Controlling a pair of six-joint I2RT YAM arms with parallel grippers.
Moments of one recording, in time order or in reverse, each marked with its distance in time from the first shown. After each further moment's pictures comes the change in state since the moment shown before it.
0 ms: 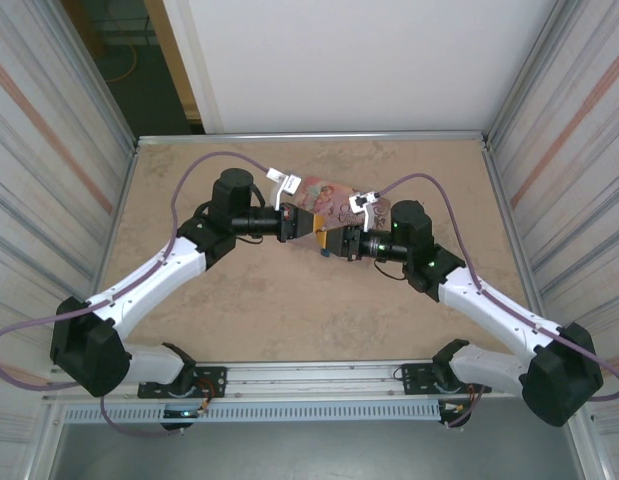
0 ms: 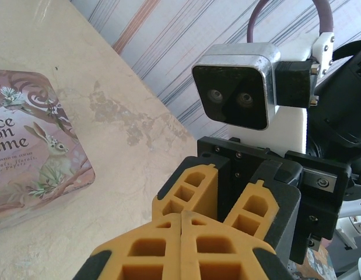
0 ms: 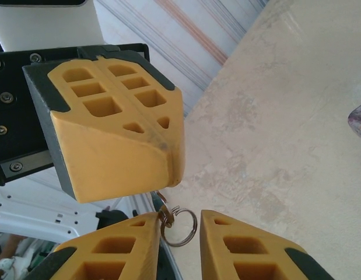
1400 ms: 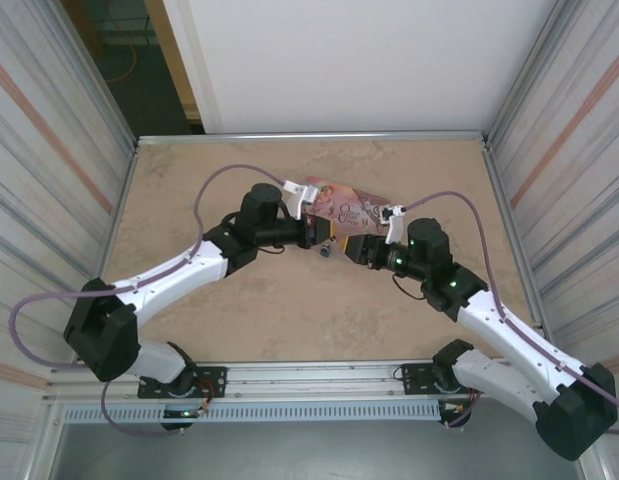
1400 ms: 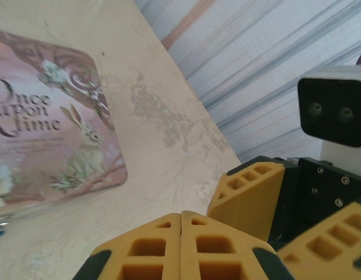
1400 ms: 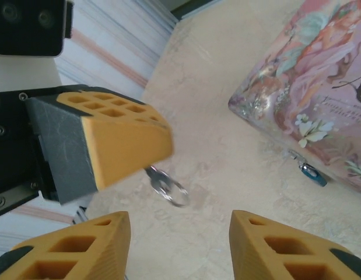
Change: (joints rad) left arm -0.103 0.082 -0.038 0.075 -0.271 -0.089; right arm -0.064 -0.226 -0.095 -0.240 0.237 0.015
